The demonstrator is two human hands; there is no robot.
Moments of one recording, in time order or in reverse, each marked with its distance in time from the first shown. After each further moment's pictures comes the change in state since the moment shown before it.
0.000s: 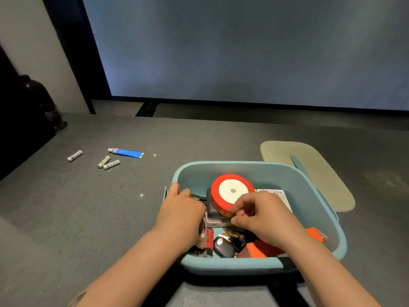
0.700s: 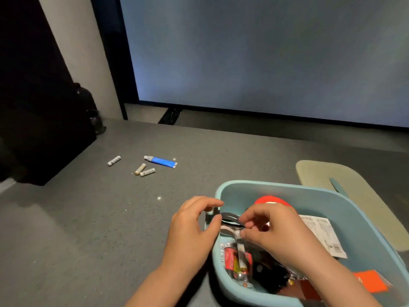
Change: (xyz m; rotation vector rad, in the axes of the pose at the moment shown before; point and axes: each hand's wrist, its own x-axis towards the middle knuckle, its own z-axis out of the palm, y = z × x) left_hand -0.033 -0.043 0.022 -1.134 0.684 -0.270; right_hand 0.019 -0.057 0.019 0.005 -0.024 -0.131
